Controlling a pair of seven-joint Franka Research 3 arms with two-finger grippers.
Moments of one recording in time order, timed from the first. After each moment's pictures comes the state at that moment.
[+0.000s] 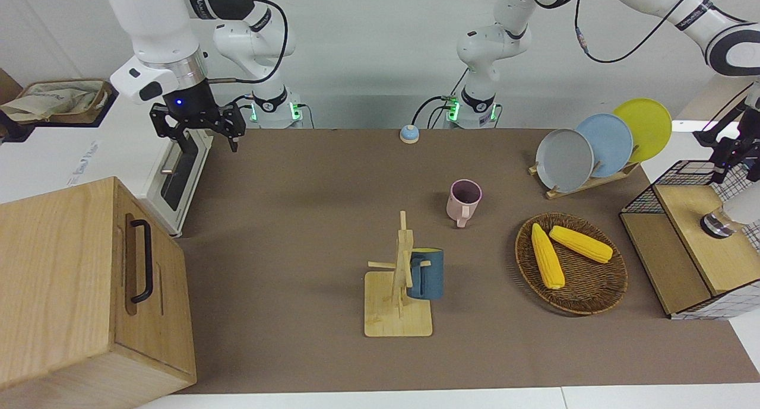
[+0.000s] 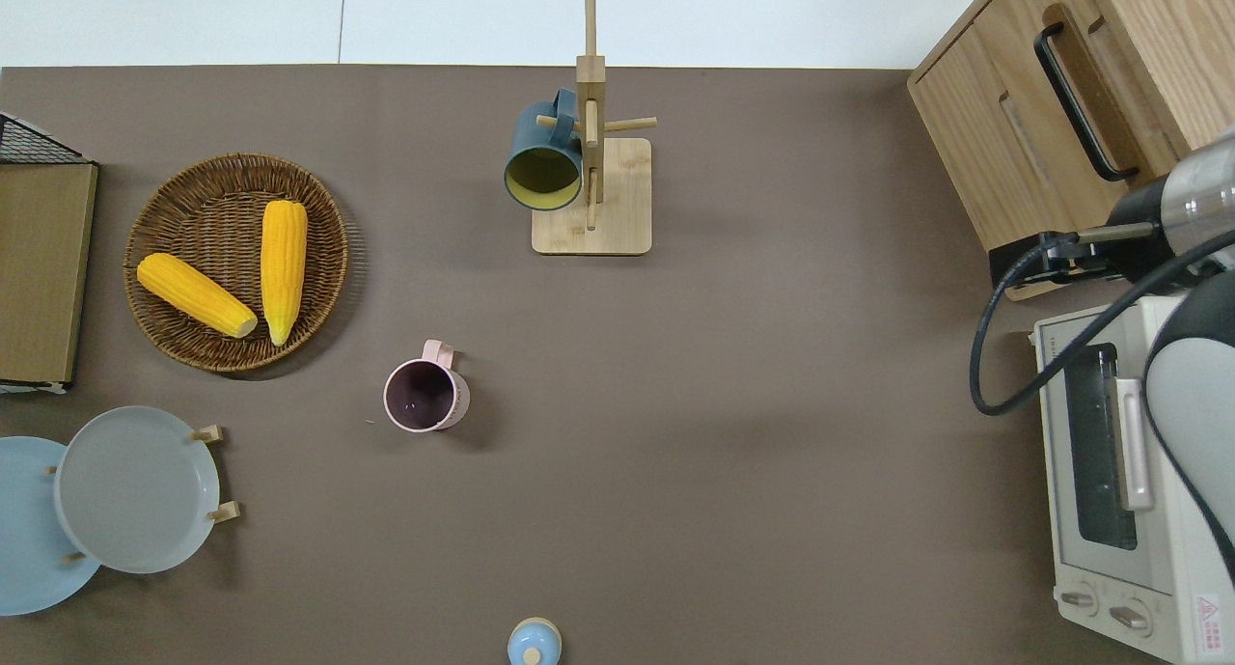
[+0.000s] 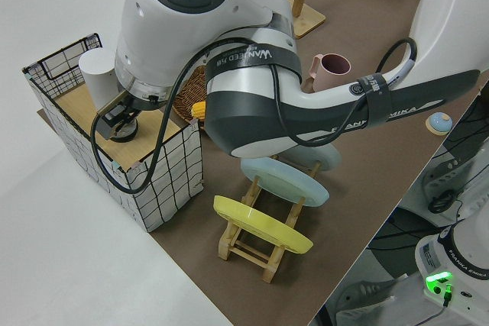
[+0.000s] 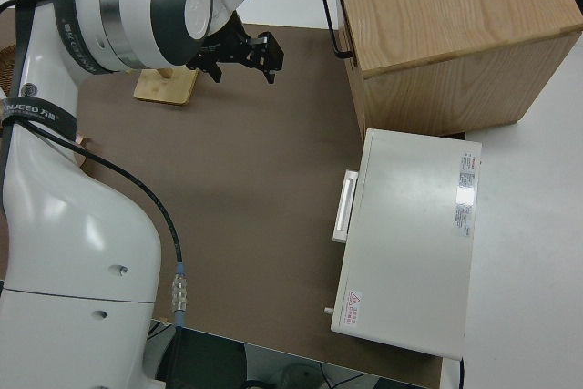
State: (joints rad) left arm 0.26 0.28 0.41 -1.55 -0.44 2.08 0.75; right arm 0.02 0.10 0.06 -1.44 -0.05 1.57 0.05
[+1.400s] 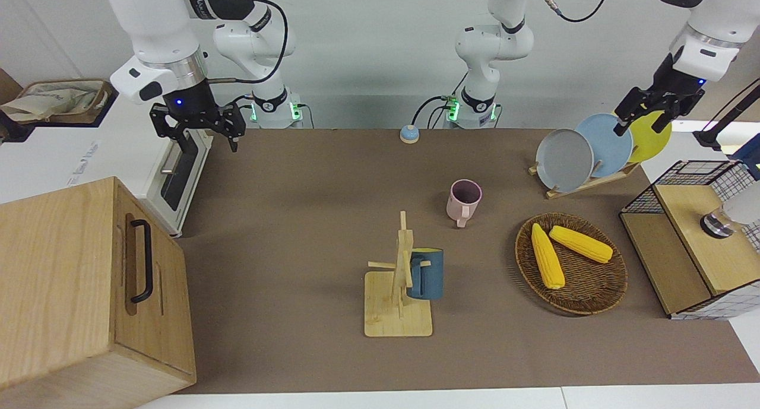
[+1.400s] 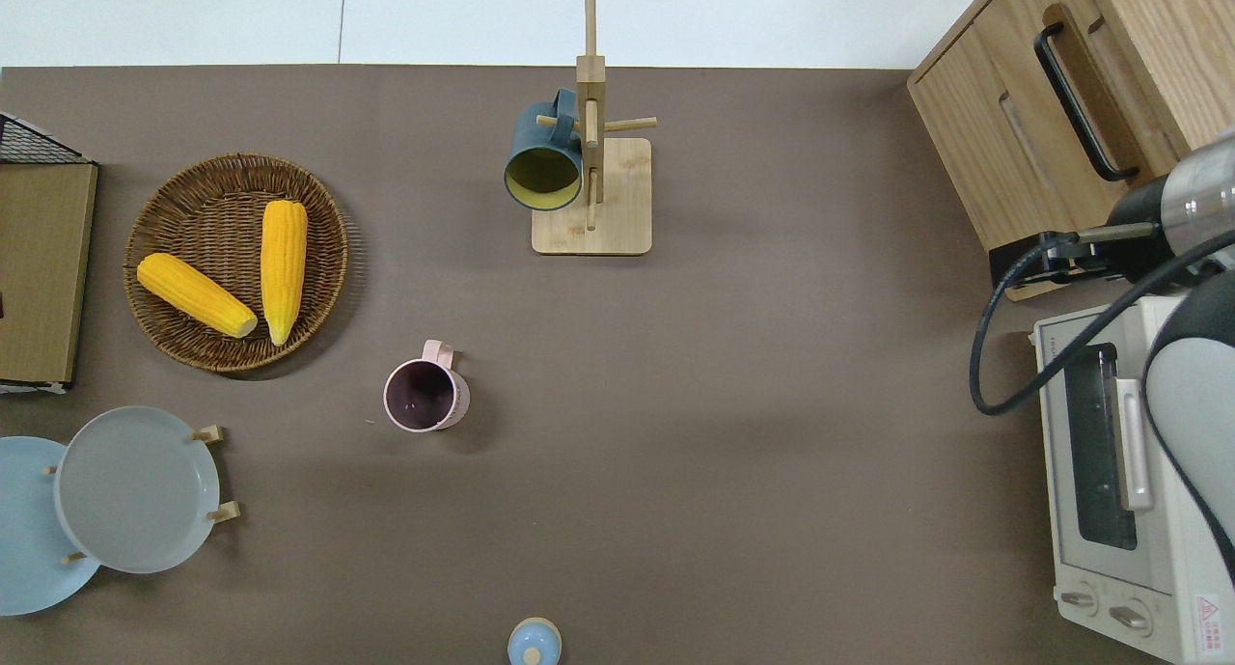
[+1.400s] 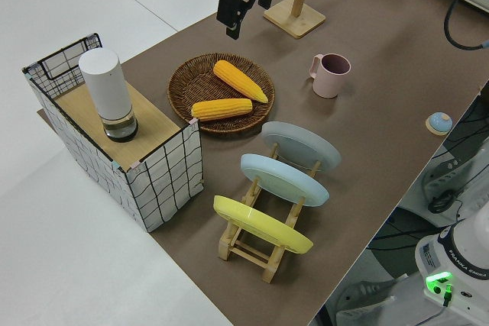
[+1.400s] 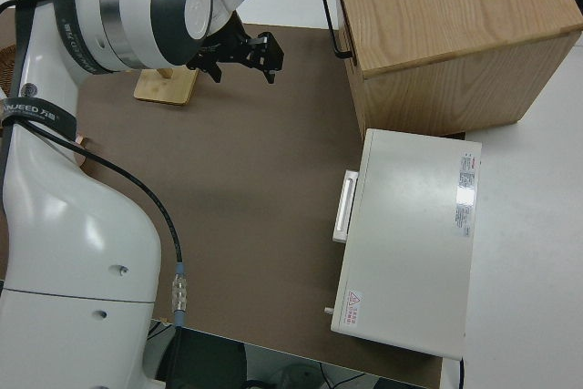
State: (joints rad) left arm -0.01 0.03 0.20 -1.47 -0.07 1.57 0.09; right arm 0.02 0.10 0.06 -1.44 -0.05 1.57 0.05
